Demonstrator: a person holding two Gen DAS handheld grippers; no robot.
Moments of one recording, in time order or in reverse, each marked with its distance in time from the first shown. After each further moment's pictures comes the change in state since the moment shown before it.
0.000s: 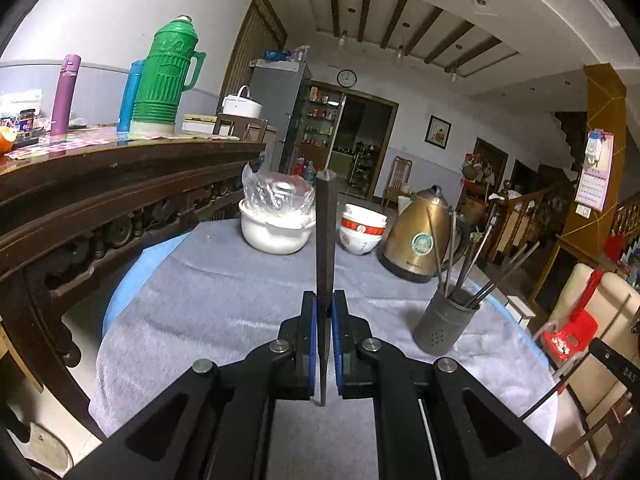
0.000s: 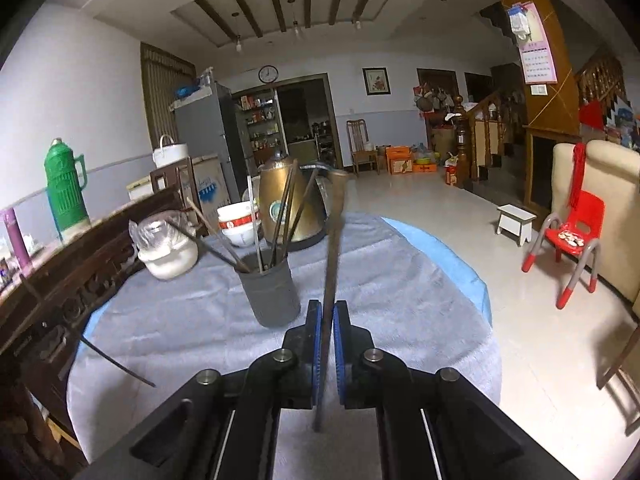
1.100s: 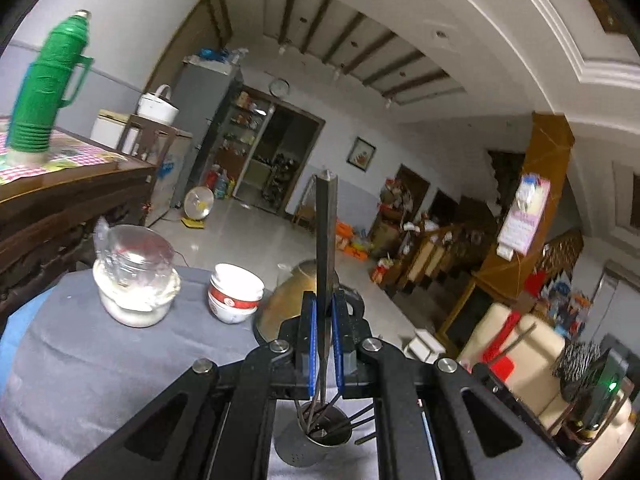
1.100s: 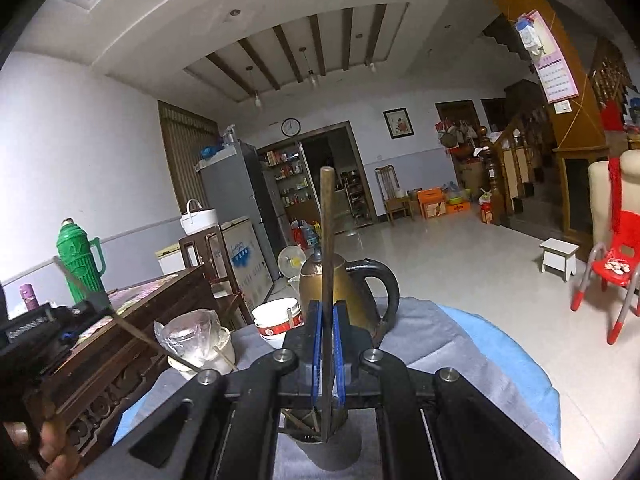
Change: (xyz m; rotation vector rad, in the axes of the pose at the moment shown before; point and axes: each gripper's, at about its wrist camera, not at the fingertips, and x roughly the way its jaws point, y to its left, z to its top) left arm 0.104 -0.104 0.128 -0.060 -0.015 -0.347; right arm 0.080 0.032 0.124 0.061 -0.184 0.140
